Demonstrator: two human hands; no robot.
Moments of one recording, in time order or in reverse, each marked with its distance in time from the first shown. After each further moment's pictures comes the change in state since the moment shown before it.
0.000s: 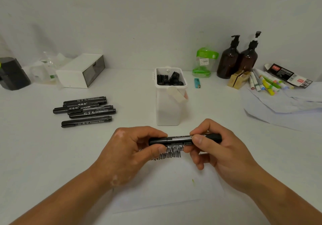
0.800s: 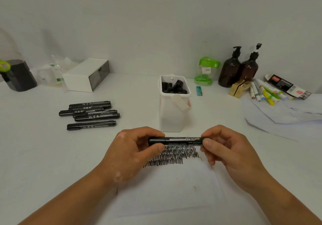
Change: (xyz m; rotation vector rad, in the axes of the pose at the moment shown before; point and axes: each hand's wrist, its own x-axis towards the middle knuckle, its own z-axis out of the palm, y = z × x) left_hand 0.006 -0.007 -0.005 0.025 0.094 -0.033; right_hand 0.004 -0.001 -0.019 -0.152 0.136 -0.045
